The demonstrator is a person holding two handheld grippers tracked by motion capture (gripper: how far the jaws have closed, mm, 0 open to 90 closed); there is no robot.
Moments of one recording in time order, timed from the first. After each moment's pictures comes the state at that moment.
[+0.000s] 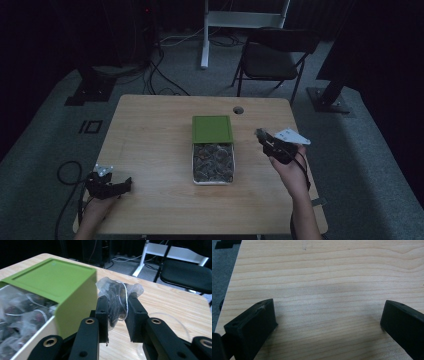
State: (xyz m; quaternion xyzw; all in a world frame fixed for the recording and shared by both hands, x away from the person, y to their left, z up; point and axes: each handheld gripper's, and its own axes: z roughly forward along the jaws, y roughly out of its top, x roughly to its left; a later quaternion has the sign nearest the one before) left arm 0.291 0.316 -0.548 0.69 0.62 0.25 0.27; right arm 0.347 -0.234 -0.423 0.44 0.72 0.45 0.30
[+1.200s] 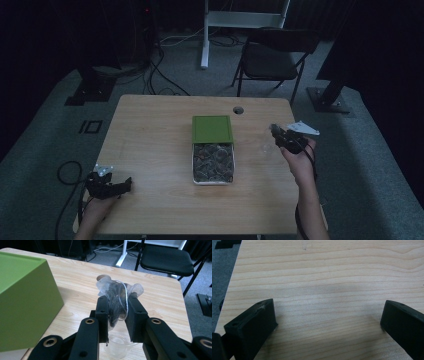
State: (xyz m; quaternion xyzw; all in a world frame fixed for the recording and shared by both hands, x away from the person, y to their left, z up) left arm 0.291 0.316 -0.548 0.69 0.62 0.25 0.27; right arm 0.385 -0.275 -0.441 0.50 0.70 0.41 0.30
